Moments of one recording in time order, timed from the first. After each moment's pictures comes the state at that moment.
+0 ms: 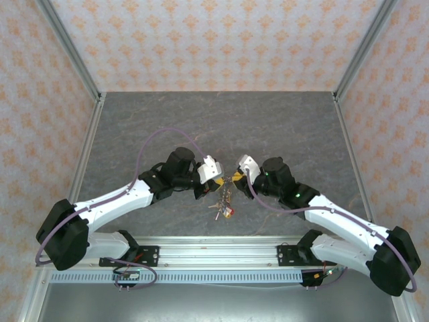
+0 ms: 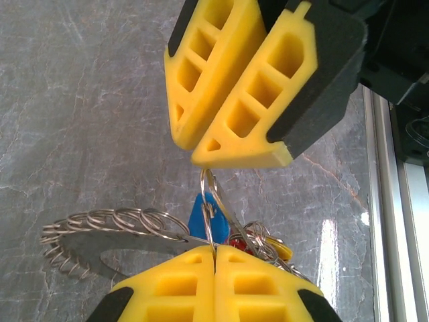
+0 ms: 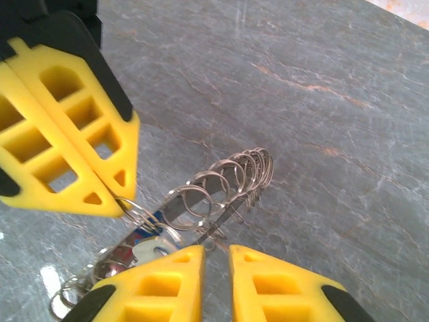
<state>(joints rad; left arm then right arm) -0.70 1.27 0.76 -0.12 0.47 0.29 0.72 0.98 0.58 -0.13 -0.21 -0.15</state>
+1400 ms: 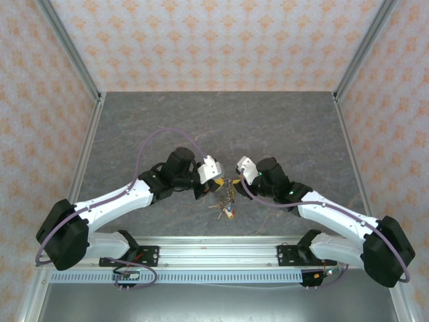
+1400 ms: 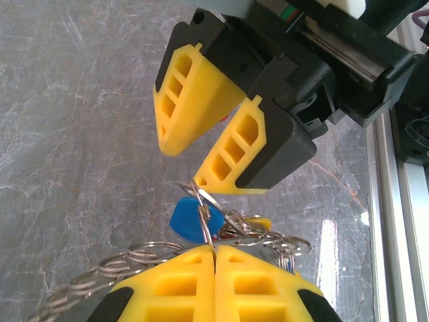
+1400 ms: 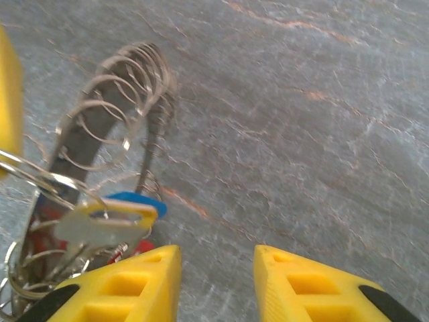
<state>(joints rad) -0.70 1.27 0.76 -0.12 0.47 0.29 0.72 1.07 0.57 -0.15 -0.12 -0.12</state>
